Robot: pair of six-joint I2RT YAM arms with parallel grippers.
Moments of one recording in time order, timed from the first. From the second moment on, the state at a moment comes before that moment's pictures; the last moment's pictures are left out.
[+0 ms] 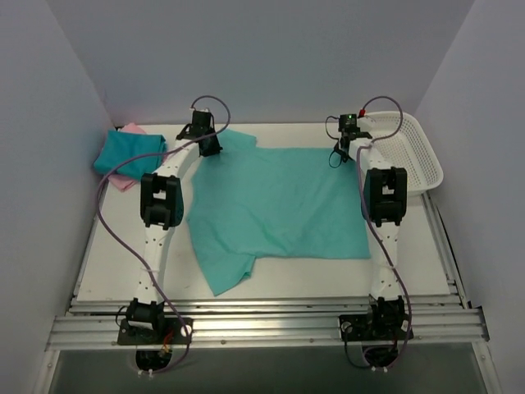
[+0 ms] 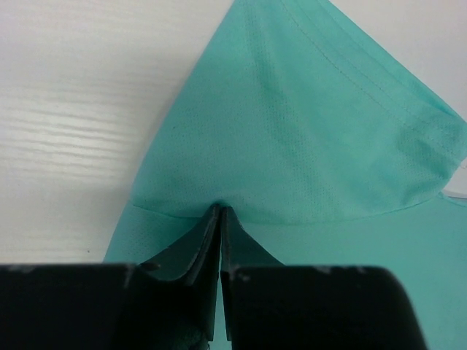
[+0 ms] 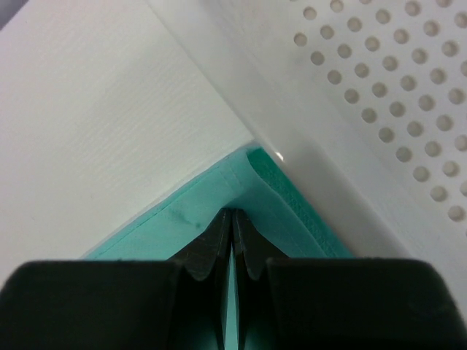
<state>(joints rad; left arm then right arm) -0.22 2.61 2.32 -0.49 -0.03 -0.45 0.06 2.49 2.06 -0.43 0.35 0.63</state>
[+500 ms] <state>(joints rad) -0.14 2.66 2.43 -0.50 -0.02 -0.45 0.04 2.56 2.17 -0.29 0.18 0.61</state>
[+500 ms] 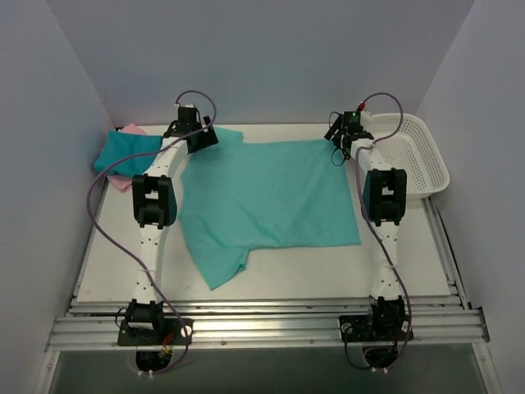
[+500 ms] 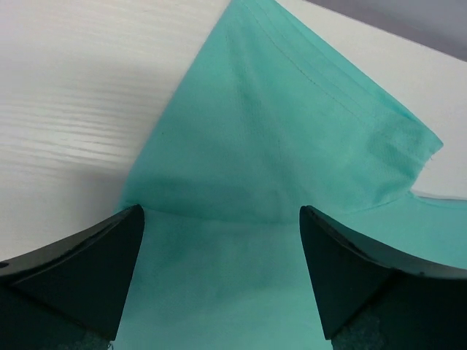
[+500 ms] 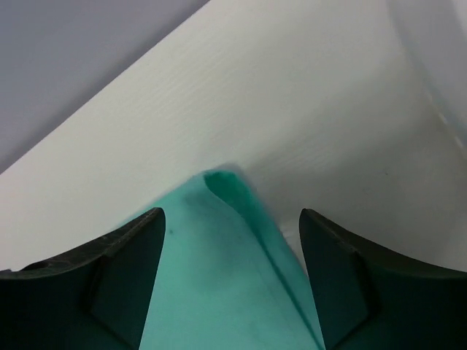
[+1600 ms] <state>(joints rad) -0.92 1.07 0.76 -0.60 -0.49 -0.86 0.57 0.78 0.68 -0.53 0.51 0.83</state>
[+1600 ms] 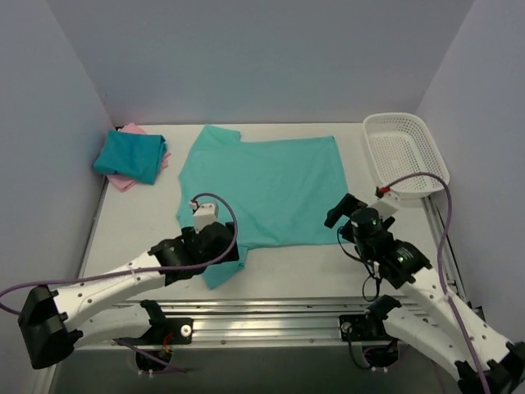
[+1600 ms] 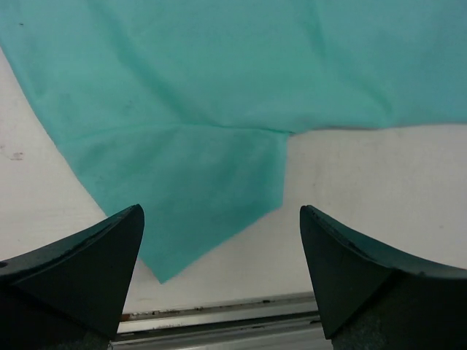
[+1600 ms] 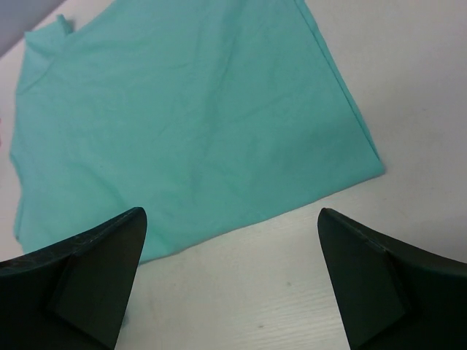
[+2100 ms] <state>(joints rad) -1.02 0.91 0.38 0.21 -0.66 -0.68 0.60 0.90 0.67 -0.37 0.43 0.80</state>
